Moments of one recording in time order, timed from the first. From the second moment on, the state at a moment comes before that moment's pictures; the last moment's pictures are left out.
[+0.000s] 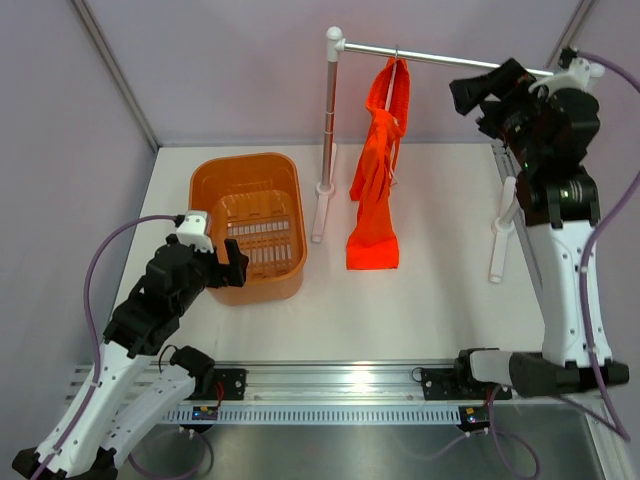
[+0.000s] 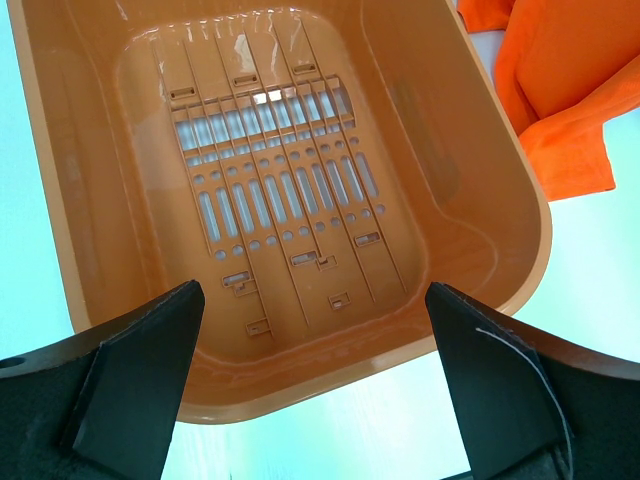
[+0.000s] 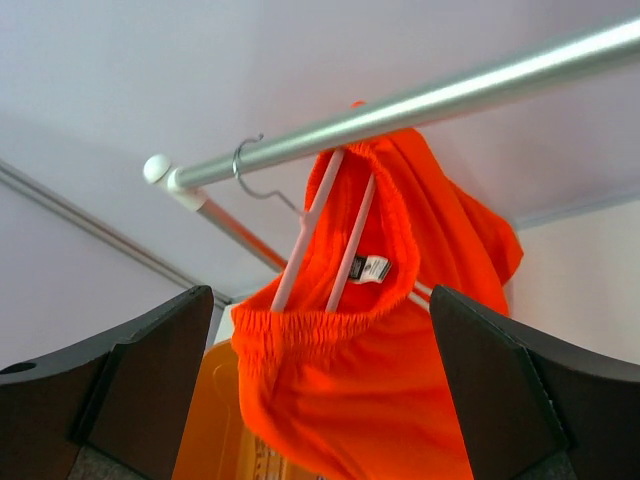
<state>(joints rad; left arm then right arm) -0.47 0.57 0.82 -0.68 -0.18 -0.26 0.05 1.21 1.68 -0.41 -0.14 0.64</state>
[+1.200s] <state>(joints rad) -0.47 0.60 0.82 -0.69 -0.18 -0.26 0.37 2.03 2.50 -0.67 0.28 0.45</state>
